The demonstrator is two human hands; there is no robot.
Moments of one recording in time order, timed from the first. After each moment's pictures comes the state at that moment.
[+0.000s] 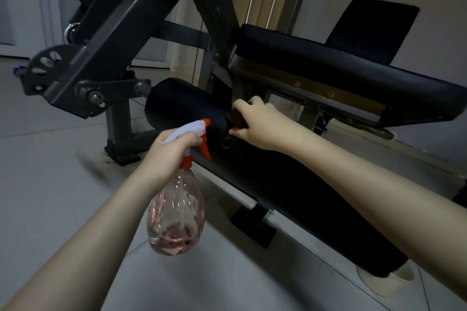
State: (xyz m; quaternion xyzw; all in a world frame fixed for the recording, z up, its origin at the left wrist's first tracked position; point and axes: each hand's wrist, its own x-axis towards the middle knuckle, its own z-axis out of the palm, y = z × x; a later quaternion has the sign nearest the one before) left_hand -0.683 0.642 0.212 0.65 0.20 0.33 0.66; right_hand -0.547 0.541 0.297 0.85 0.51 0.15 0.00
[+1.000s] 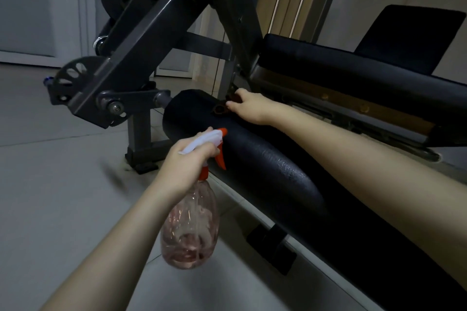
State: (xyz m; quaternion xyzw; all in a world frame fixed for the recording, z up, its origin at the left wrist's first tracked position) left_hand -0.660 0.661 0.208 0.65 0.17 0.39 0.63; right_hand -0.503 0.635 0.317 0.86 0.50 0.01 -0.13
